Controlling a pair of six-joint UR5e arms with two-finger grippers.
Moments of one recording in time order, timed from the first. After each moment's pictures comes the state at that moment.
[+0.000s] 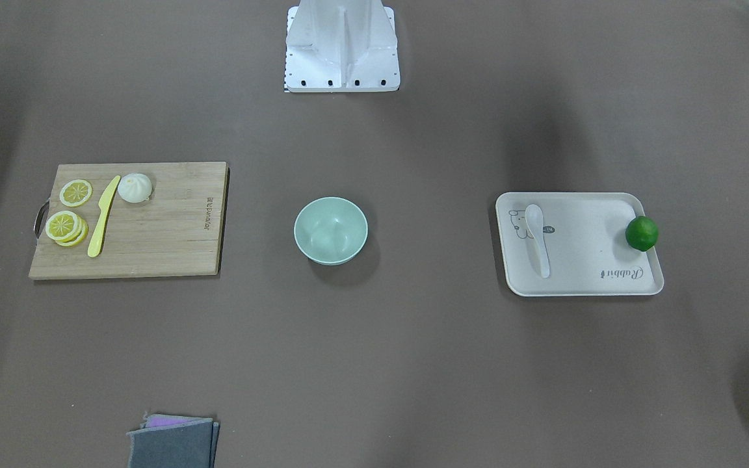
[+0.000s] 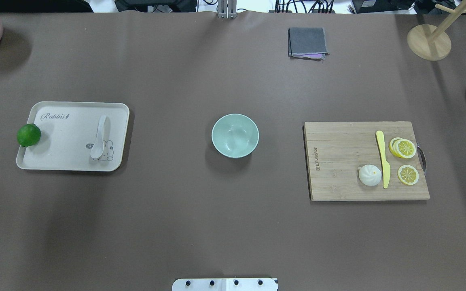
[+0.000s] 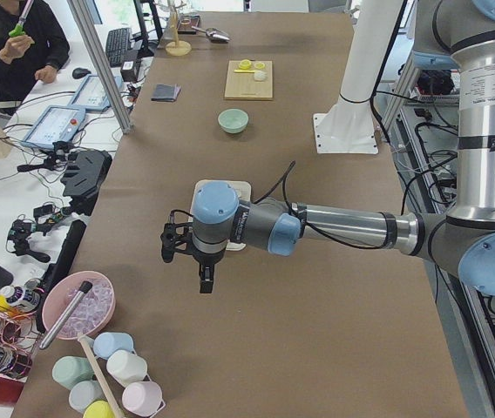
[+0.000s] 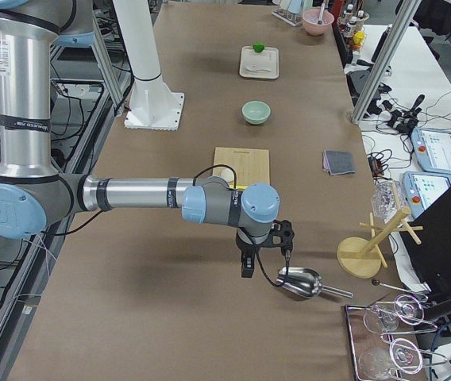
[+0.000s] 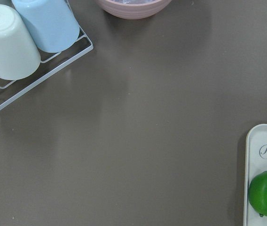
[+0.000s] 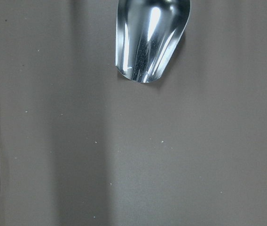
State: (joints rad) left arm -1.58 -1.49 -1.74 -1.76 -2.35 -0.28; right arm 1.58 -1.63 1.68 -1.67 2.35 -0.03
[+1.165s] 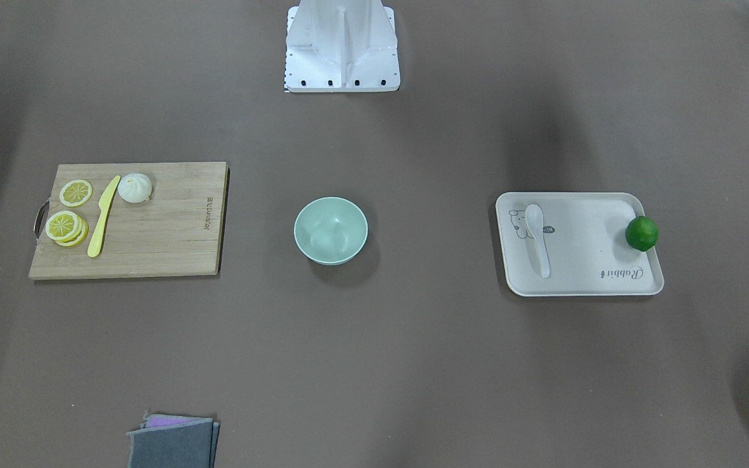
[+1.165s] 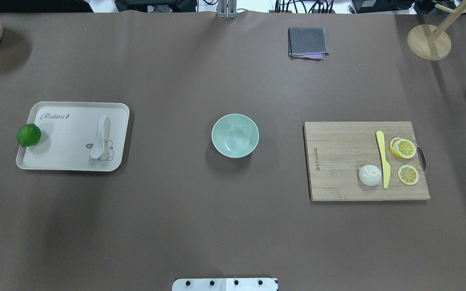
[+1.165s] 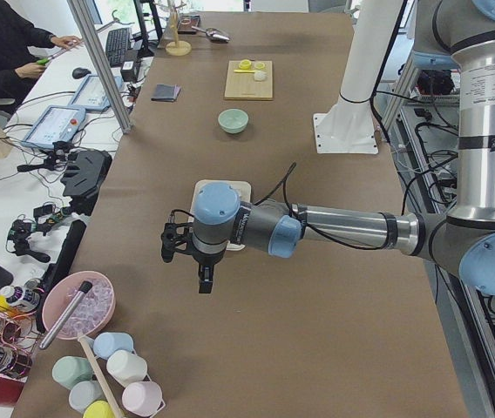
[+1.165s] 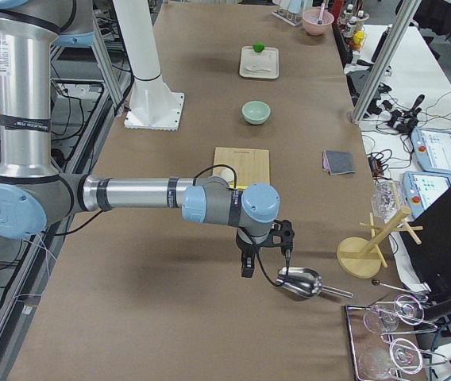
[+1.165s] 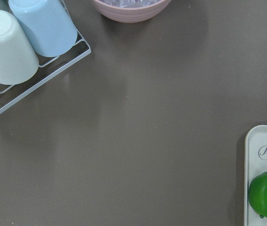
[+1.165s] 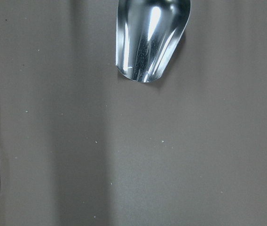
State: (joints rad) left arm -1.58 -1.49 -1.74 -1.78 -2.35 -0.29; right arm 1.57 -1.63 1.68 -1.67 2.36 -0.03
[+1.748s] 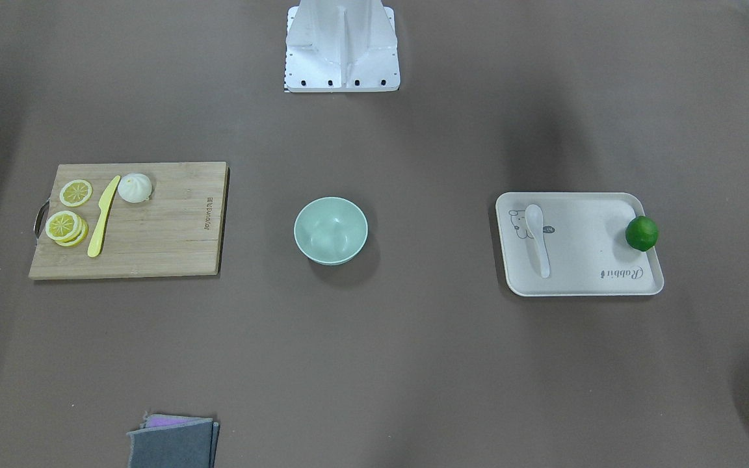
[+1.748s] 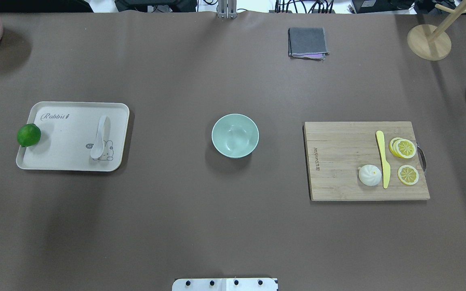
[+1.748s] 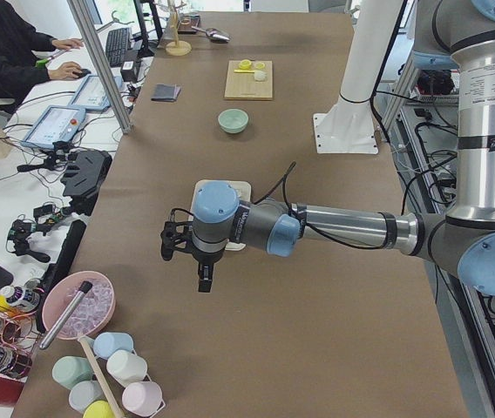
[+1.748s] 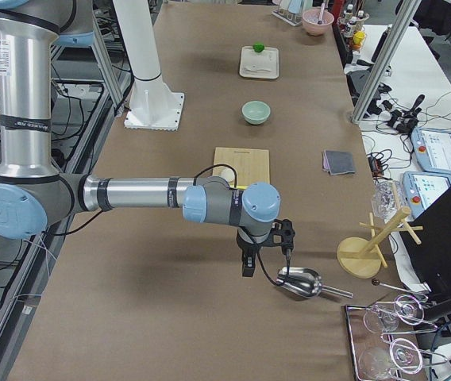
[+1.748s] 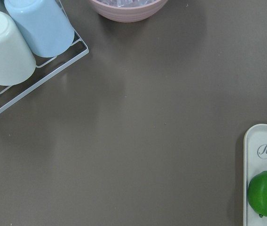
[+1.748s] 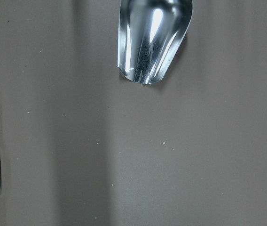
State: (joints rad) left arm -1.57 -1.49 -1.74 -1.78 -2.35 -0.28; right arm 1.57 -1.63 1.68 -1.67 2.36 -0.03
